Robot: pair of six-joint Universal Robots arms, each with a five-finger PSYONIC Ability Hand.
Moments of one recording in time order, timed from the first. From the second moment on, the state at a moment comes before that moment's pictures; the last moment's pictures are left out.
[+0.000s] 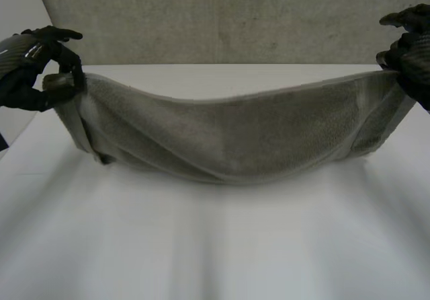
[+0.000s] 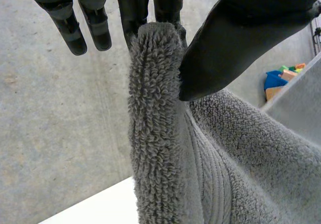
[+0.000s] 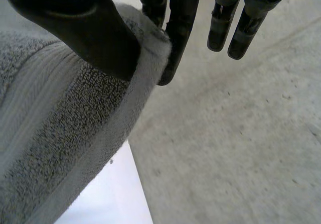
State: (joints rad) left arm 5.00 -1.43 -1.76 3.36 -0.47 2.90; right arm 1.23 -1.80 1.74 -0.15 0.39 2.61; left_hand 1.25 1.33 0.22 0.23 1.13; right_hand 1.30 1.33 0.23 0.24 1.17
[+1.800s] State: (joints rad) left arm 4.66 -2.28 -1.31 3.21 -1.01 3.27; right arm 1.57 -0.95 1.40 -0.08 1.10 2.27; left_hand 0.77 0.76 0.22 0.23 0.60; right_hand 0.83 0.86 0.23 0.24 0.66
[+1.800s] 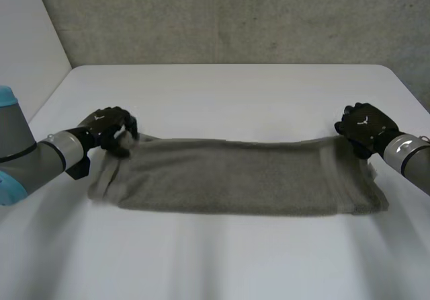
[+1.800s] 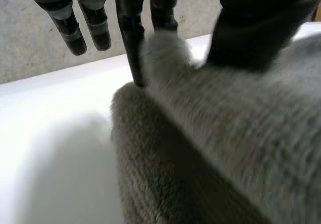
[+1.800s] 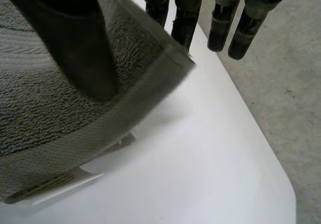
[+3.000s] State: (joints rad) left arm 4.55 -1.77 -1.85 3.40 -1.09 3.14; right arm 1.38 -1.22 1.81 0.06 0.92 2.19; left_hand 0.35 0.34 0.22 0.23 0.13; right_hand 0.37 0.37 0.23 0.24 0.22
